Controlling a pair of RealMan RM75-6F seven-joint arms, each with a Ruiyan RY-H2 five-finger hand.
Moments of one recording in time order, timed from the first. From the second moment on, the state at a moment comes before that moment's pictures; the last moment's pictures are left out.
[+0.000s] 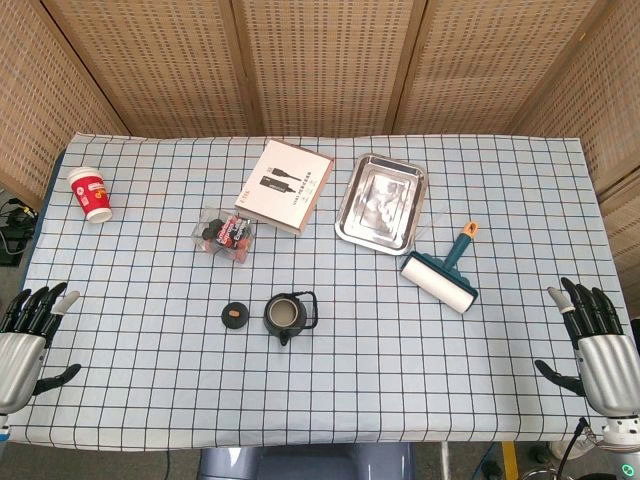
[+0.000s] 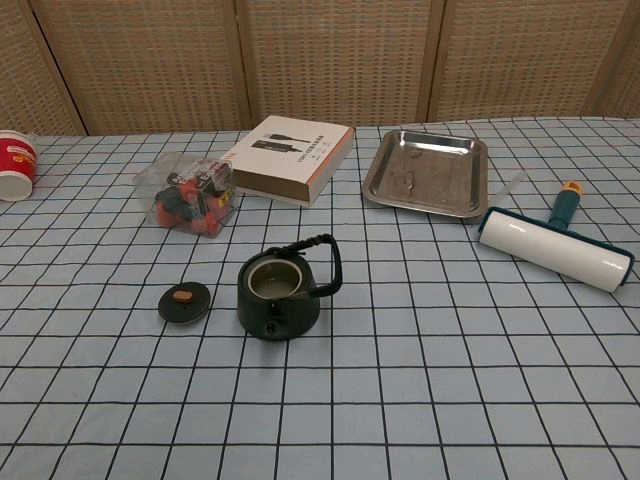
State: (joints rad) left arm -0.06 -1.01 0.03 -1.79 1.62 1.51 0.18; right arm 0.05 -1.04 0.04 -1.67 -1.64 1.59 0.03
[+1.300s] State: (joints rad) left arm -0.68 -1.38 -0.16 -1.68 1.05 0.79 0.67; right arm 0.09 -1.06 0.07 -1.63 -1.53 1.48 0.06
